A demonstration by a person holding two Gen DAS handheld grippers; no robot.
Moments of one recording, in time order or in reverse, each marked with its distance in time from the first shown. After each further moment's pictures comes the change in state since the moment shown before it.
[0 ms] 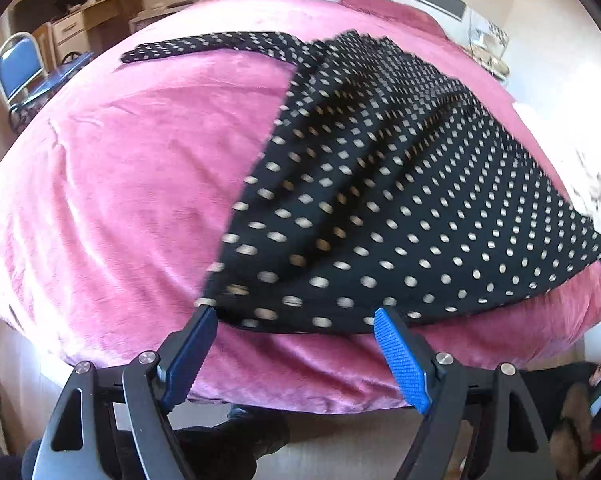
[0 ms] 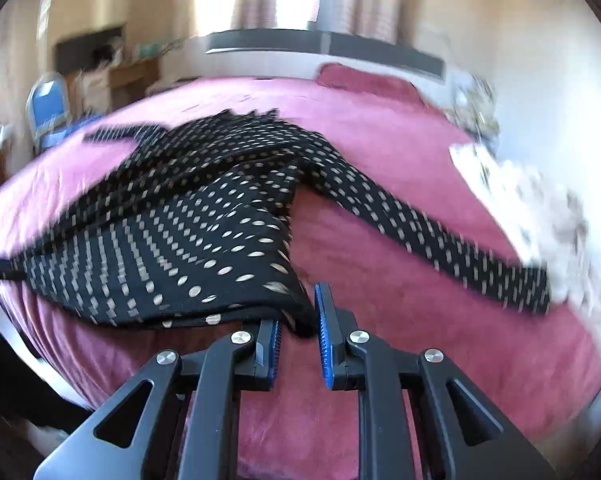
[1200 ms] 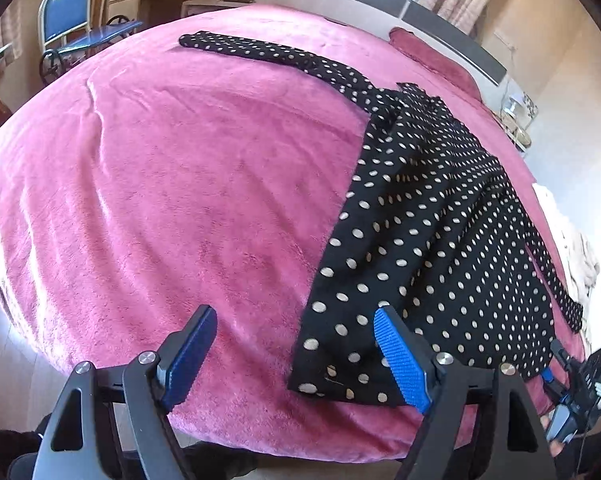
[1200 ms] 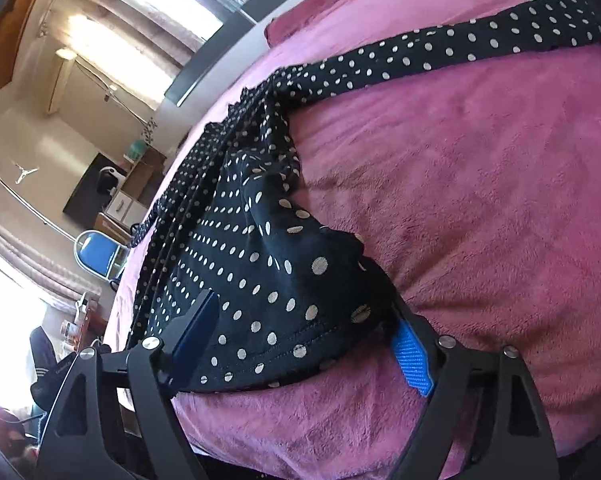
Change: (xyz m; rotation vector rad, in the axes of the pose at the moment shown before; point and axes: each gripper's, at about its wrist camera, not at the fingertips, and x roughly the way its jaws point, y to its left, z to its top) left arm 0.030 0.042 0.032 -0.202 -0.059 -0.056; right arm 0.075 -0.035 -0.055 0.621 0.127 0.422
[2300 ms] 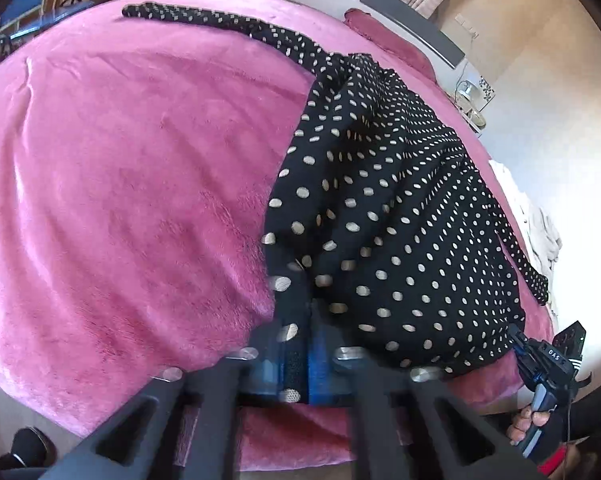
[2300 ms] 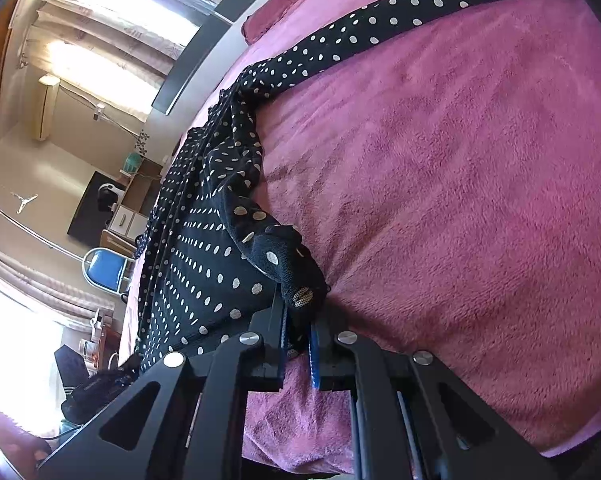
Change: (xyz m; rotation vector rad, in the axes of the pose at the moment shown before) left arm 0.030 -0.009 -0.017 0.024 0.075 -0.195; right arm -0.001 -0.035 -0.005 0.104 0.022 0.024
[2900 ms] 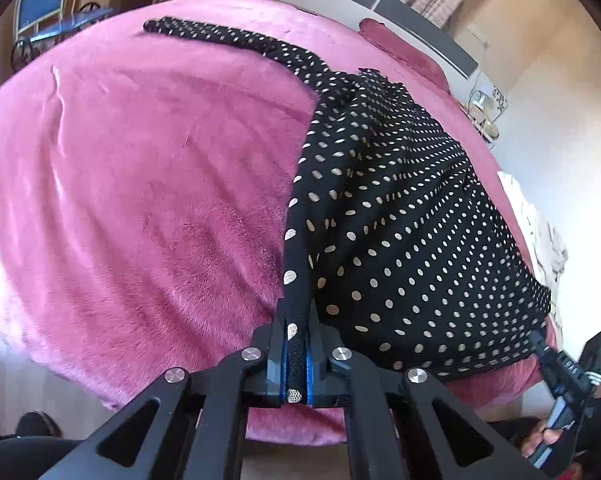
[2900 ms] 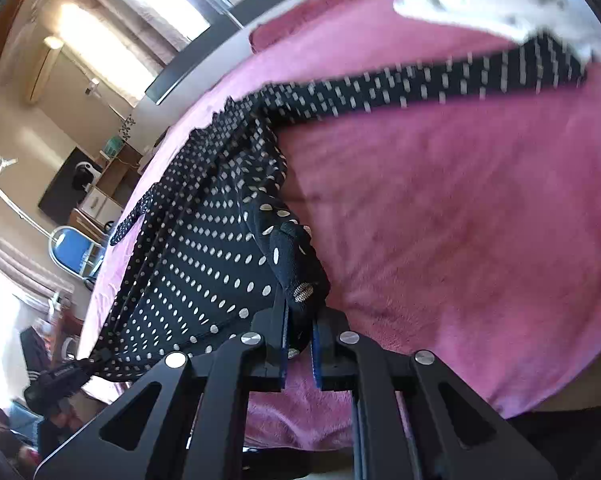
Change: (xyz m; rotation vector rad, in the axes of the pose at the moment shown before) left arm -0.047 -0.015 -0.004 -0.022 -0.044 0.065; right arm -0.045 0.066 -0.002 -0.184 -0.084 -0.185
